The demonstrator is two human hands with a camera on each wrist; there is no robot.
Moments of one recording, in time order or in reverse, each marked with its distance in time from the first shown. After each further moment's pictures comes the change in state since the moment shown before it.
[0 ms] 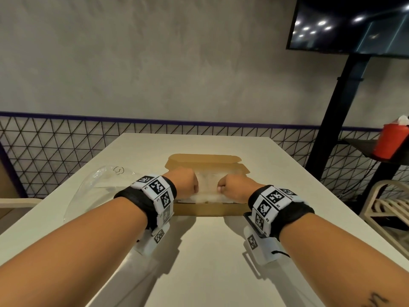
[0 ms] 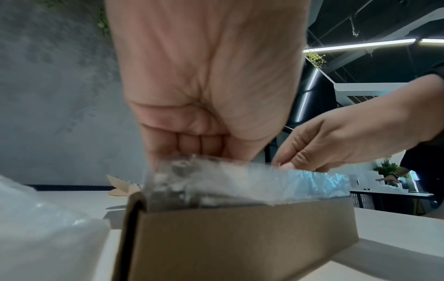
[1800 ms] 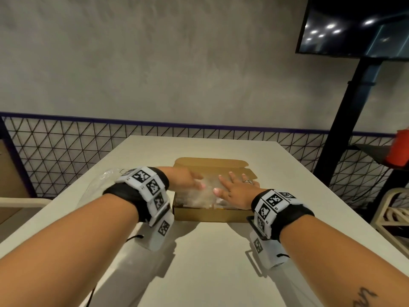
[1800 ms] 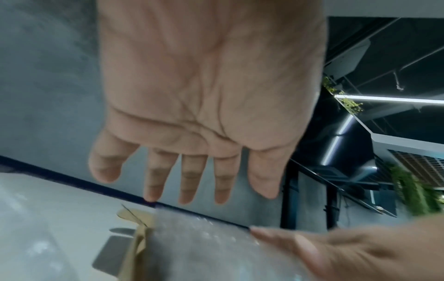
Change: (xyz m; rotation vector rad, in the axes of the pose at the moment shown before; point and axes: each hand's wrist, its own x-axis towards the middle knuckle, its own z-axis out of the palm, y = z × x) left_hand -0.011 -0.014 -0.029 -0.253 -0.274 -0.114; right_hand 0.009 0.003 0.007 -0.131 -0.146 0.116
